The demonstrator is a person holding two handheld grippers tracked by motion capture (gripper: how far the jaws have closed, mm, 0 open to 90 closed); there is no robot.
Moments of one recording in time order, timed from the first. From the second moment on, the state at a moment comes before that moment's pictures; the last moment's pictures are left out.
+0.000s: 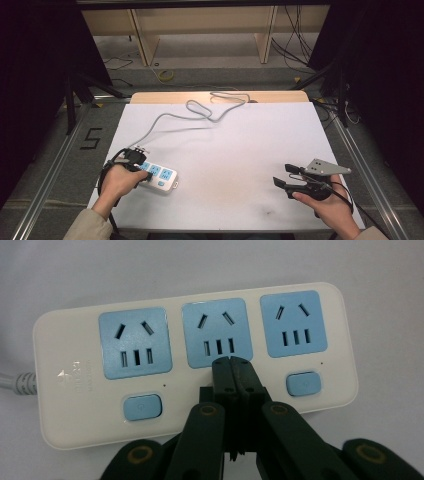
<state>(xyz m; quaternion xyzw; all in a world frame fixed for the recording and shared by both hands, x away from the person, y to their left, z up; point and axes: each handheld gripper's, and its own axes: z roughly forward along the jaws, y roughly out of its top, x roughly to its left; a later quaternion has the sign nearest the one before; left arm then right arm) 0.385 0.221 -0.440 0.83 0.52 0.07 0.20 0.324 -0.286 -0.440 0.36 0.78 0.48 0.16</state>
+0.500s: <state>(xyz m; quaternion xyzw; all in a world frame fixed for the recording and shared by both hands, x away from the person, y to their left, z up) 0.385 0.219 -0.439 0.83 0.52 0.07 0.19 0.324 -0.286 -0.439 0.36 0.78 0.48 0.16</state>
